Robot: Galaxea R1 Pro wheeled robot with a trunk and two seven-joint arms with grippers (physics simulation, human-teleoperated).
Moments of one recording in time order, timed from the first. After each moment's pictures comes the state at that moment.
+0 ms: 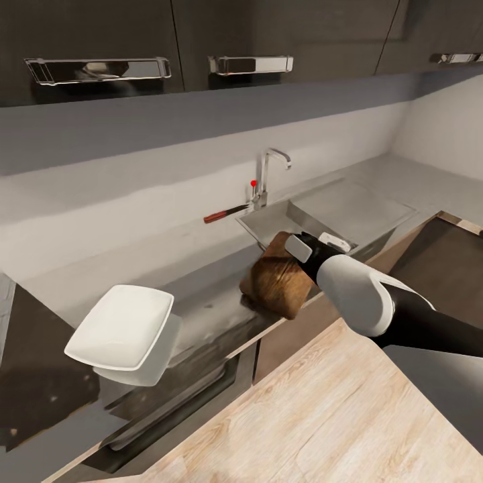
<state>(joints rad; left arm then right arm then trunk) 0.01 0.03 0.00 -0.26 0.00 -0.62 0.00 -1.51 0.17 -0.36 -0.02 -0.13 0.07 -0.88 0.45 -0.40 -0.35</state>
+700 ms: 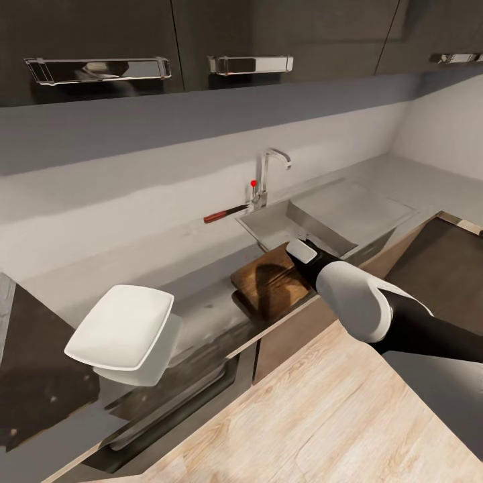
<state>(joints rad) 0.01 0.03 0.00 -0.26 0.00 -0.62 0.00 -1.48 0.17 -0.35 -0.02 -0.46 -0.04 -1.00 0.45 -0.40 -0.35</state>
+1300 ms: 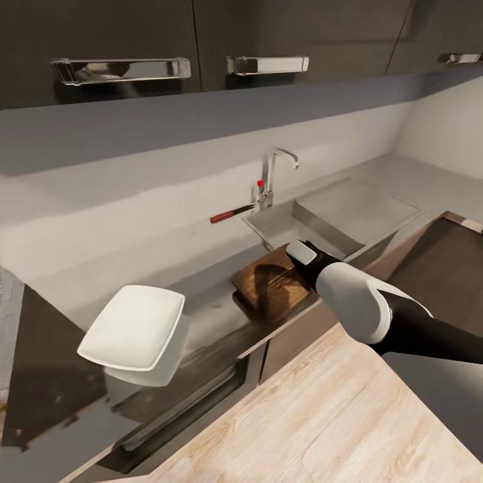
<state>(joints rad) 0.01 0.03 0.00 -0.26 0.00 -0.62 0.00 -1.48 0.17 -0.35 -0.02 -0.46 -0.04 -1.00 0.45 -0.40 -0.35</state>
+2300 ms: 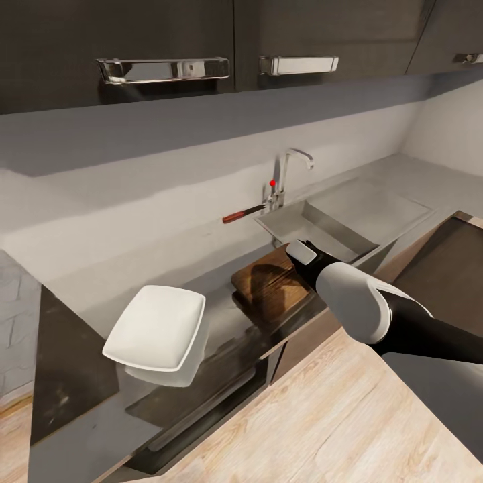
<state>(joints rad) 0.01 0.03 0.00 -0.26 0.00 -0.62 0.00 -1.48 0.17 -0.35 -0.02 -0.46 -0.03 -1.00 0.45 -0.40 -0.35</state>
